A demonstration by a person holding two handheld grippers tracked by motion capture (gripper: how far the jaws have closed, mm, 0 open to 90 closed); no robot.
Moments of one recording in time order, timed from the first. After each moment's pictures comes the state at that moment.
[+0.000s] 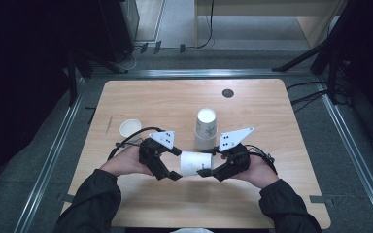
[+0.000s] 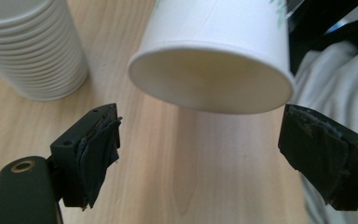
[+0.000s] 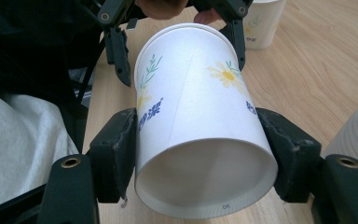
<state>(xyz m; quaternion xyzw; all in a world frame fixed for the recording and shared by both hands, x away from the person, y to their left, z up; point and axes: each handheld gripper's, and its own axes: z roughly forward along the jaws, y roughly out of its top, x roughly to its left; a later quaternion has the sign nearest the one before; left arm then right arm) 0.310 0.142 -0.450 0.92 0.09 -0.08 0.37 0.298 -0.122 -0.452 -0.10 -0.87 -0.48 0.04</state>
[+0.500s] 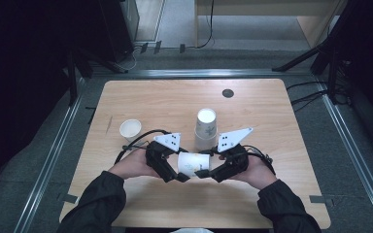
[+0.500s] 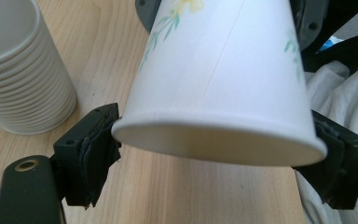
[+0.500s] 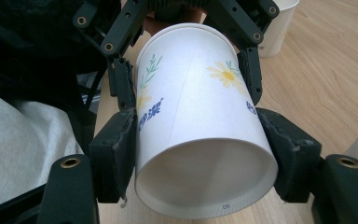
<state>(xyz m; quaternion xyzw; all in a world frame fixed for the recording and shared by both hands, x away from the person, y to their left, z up) 0.303 0.126 -0.452 0.91 0.07 -0.06 0.40 0.296 -0.117 -0.451 -0.10 -0.86 -0.49 0.05</state>
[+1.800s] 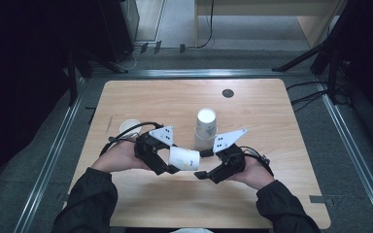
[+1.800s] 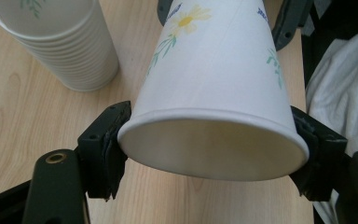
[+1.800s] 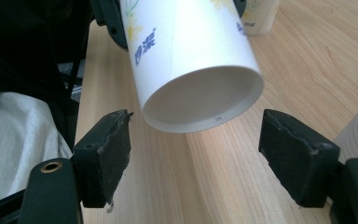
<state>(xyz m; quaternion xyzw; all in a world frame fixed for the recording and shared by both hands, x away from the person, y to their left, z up) 0.301 0.140 -0.416 0.95 0.10 -0.01 0.30 0.298 -0.111 -0.462 -0.12 -0.88 -0.46 0.04</state>
